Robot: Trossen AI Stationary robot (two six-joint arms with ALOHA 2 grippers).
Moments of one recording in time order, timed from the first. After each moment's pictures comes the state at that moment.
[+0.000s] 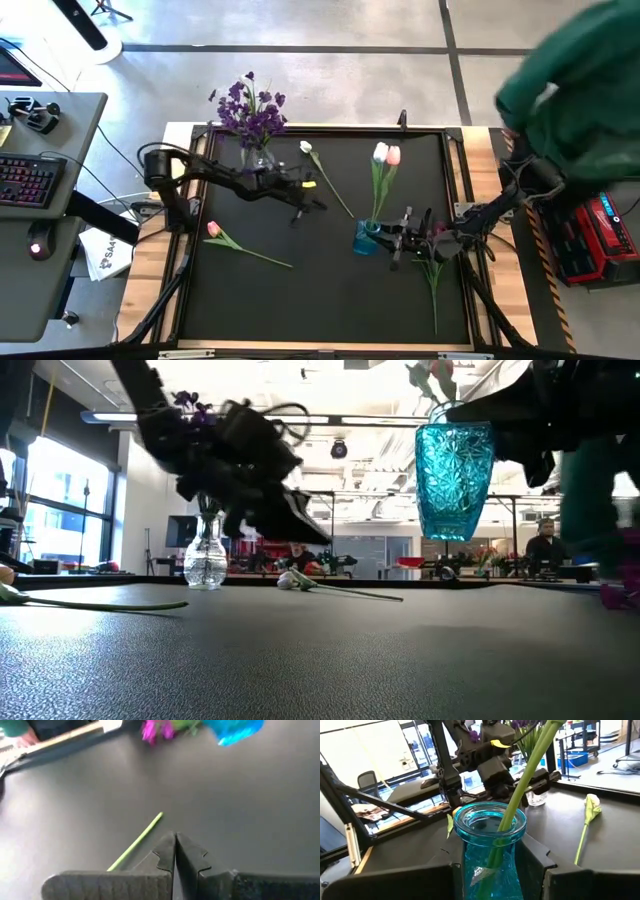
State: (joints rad) left arm 0.23 1.78 0.73 0.55 0.37 0.48; right arm 0.60 1.35 0.29 1.00 0.93 0.34
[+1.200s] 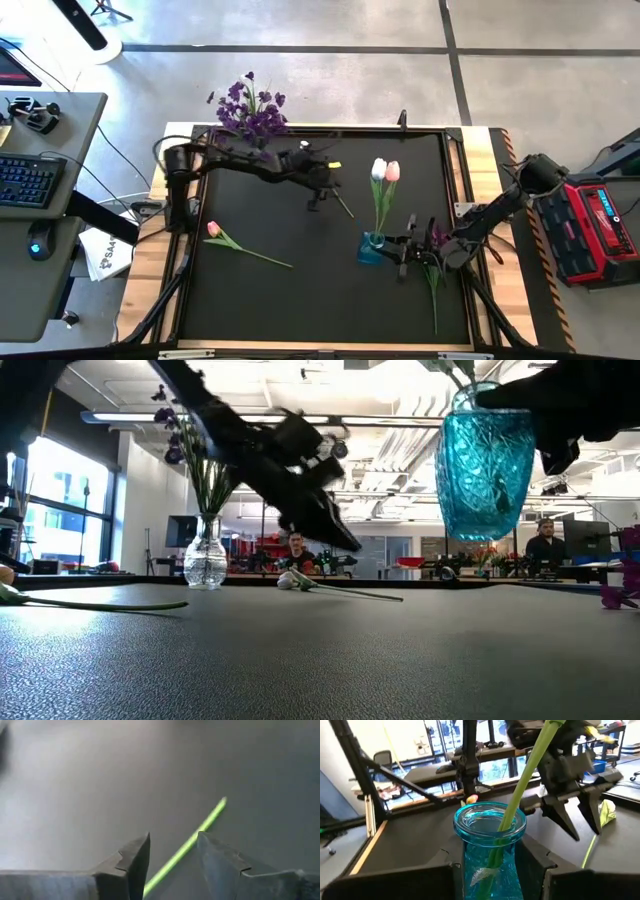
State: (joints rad) left arm 0.31 1.96 1.14 0.11 0.30 0.48; right arm 0.72 1.35 0.29 0.97 0.96 0.24
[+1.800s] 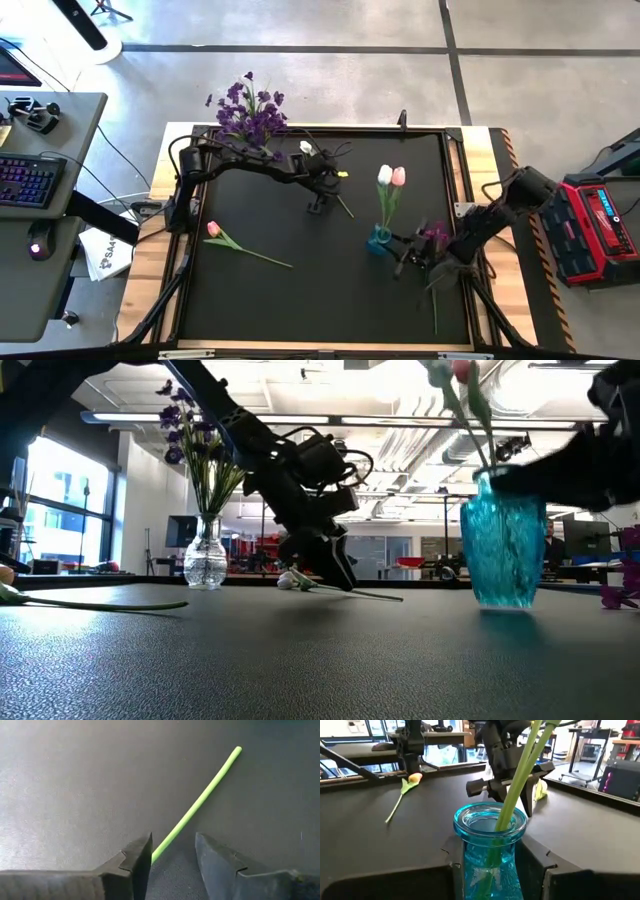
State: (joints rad) left arm 0.29 2.07 1.27 -0.11 0.20 0.60; right arm 0.81 1.55 0.29 0.79 1.30 0.49
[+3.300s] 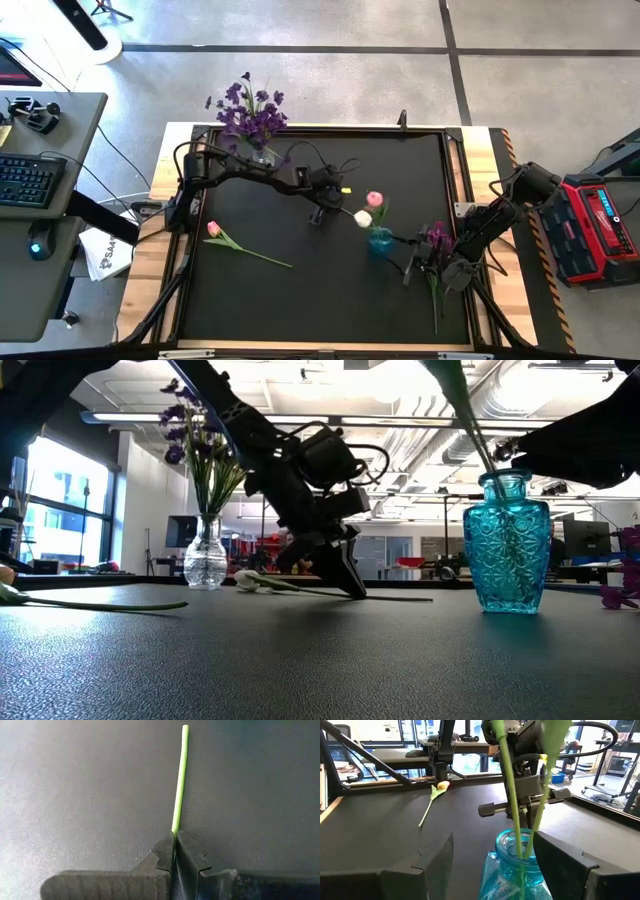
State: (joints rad) left arm 0.19 2.11 1.27 -0.11 0.16 0.63; right arm 0.89 1.49 0.29 0.90 1.27 0.29
